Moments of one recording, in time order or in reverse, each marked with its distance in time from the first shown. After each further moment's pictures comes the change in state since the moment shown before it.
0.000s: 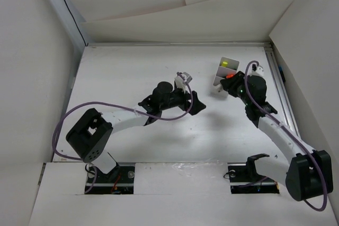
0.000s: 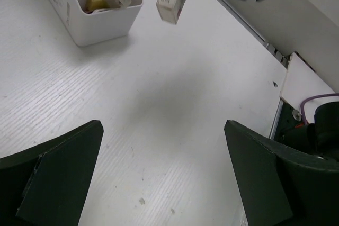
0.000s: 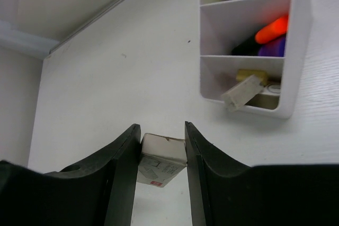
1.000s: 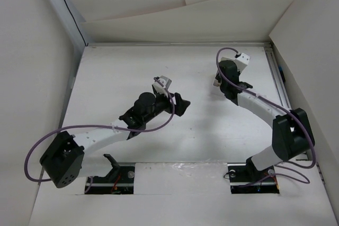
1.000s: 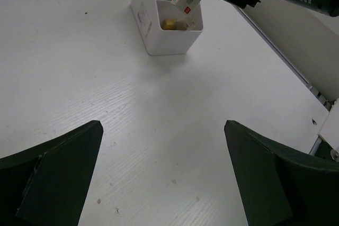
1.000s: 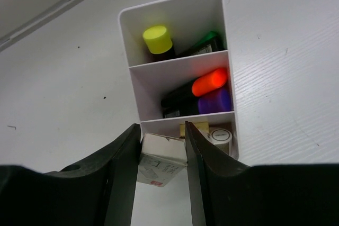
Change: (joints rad) left arm 0.000 -0.349 -0.238 -0.028 -0.310 0.017; right arm 0.180 0.399 0.332 -0.152 0.697 -0.082
